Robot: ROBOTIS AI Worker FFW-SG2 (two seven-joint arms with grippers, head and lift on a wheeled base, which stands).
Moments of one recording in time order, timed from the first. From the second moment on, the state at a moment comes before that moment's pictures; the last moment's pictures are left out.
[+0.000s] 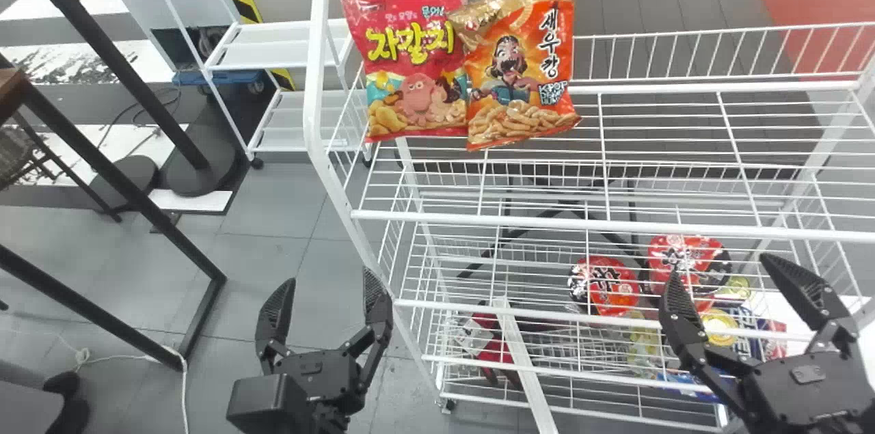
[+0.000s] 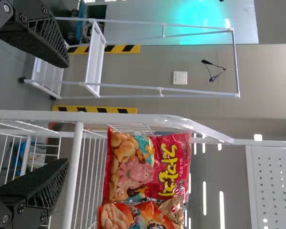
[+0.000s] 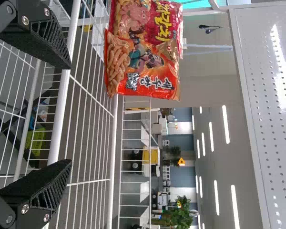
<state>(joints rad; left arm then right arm) 0.64 0.16 -0.10 -1.75 0.09 -0.45 0.35 0.62 -0.06 0.10 -1.87 -0.01 -0.29 0.18</state>
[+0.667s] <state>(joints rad) 0.64 0.17 -0.10 -1.75 0.09 -0.45 0.35 0.63 -0.06 0.08 -1.87 -0.01 -0.28 0.19</state>
